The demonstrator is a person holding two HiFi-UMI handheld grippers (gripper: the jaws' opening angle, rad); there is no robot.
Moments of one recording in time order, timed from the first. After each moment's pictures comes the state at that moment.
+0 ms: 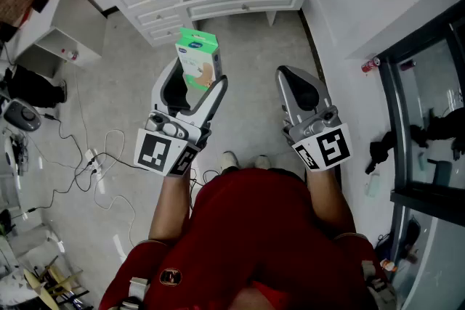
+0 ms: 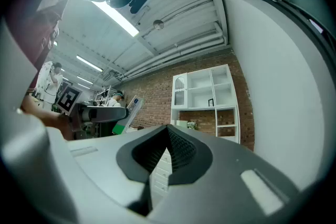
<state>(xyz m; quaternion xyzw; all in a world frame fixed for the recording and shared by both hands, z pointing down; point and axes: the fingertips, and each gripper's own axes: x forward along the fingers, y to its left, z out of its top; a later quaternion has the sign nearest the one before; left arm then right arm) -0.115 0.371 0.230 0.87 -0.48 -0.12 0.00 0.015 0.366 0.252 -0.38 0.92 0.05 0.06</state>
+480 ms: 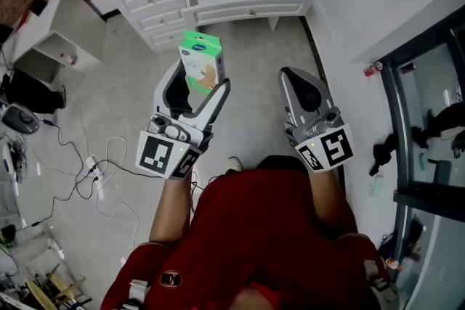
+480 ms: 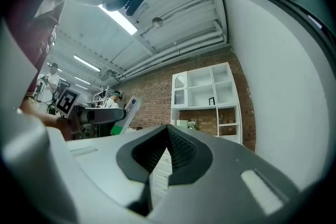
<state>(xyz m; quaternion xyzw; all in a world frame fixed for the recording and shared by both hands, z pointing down) -0.162 0.361 0.238 0.88 -0.47 -0.12 0.00 -0.029 0.353 0.254 -0.38 0.92 0.04 0.07</state>
